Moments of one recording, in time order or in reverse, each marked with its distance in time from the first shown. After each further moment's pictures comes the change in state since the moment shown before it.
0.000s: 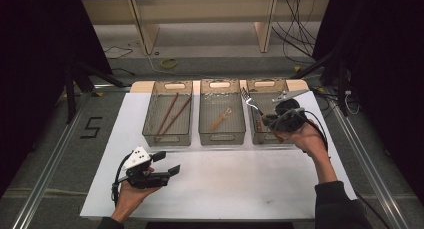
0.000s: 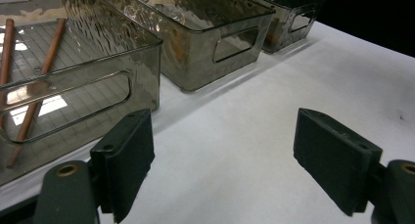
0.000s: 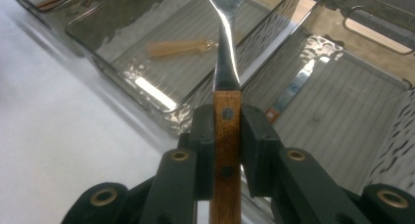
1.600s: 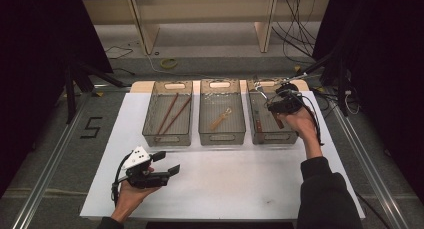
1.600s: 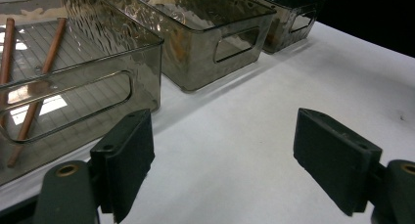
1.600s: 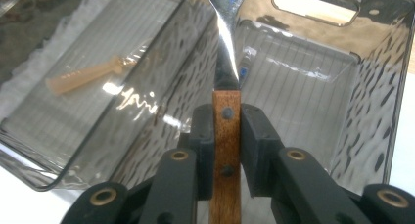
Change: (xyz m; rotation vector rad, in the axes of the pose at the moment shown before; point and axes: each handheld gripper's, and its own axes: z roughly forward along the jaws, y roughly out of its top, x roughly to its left) left arm 0.001 0.000 0.000 0.000 0.001 -0.001; right arm -0.056 0.018 0.046 0.068 -0.119 0.210
